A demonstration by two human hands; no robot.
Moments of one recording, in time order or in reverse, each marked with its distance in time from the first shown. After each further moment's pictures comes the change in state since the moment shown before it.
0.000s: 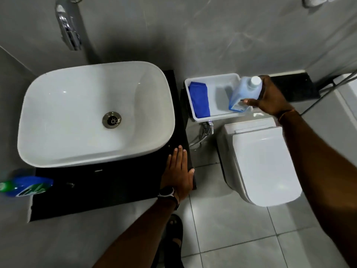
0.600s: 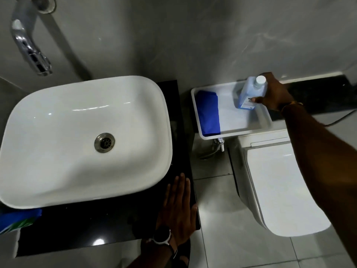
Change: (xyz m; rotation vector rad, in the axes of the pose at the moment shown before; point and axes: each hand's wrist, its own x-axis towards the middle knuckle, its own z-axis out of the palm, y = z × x) left_hand 0.004 -0.003 0.006 0.027 -0.087 -0.002; right_hand 0.142 0.093 0.024 -0.271 -0.038 -0.008
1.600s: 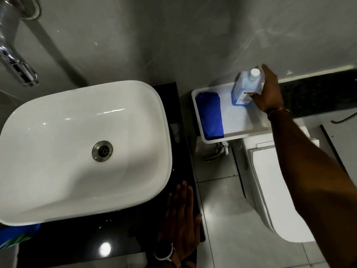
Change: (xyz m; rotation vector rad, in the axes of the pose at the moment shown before) left_hand 0.003 0.003 -0.008 -0.034 -0.005 -0.004; right_hand 0.006 -0.022 0.044 0.159 0.210 0.070
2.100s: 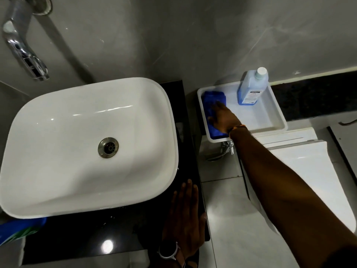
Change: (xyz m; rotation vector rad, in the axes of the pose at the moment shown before) left_hand -0.001 -0.001 0.003 0.000 0.001 0.000; right_hand -0.048 -0.054 0.124 -0.294 -0.522 -0.054
